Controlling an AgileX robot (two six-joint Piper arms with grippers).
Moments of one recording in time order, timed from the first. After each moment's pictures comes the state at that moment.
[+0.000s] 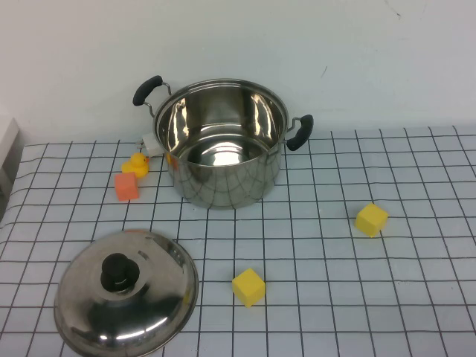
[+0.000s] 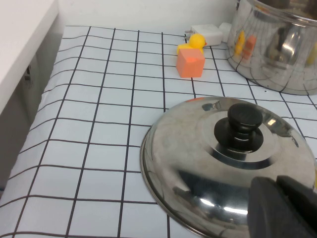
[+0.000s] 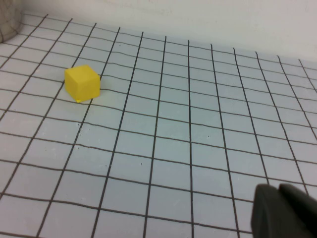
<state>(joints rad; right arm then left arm) -0.03 -0.01 0.02 0.01 0.42 -0.21 -0.09 -0.01 0.01 0.05 0.38 -0.22</state>
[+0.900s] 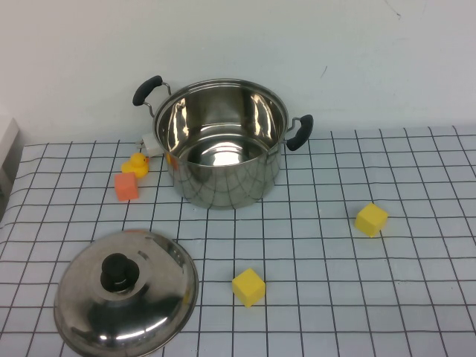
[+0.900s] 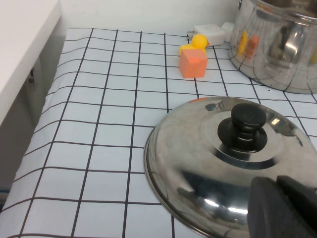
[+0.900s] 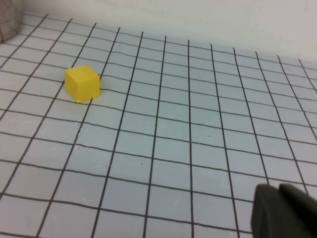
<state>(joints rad) -0.03 -0.01 0.02 0.01 0.42 -0.21 -0.09 -0.01 0.01 0.07 0.38 -0.22</state>
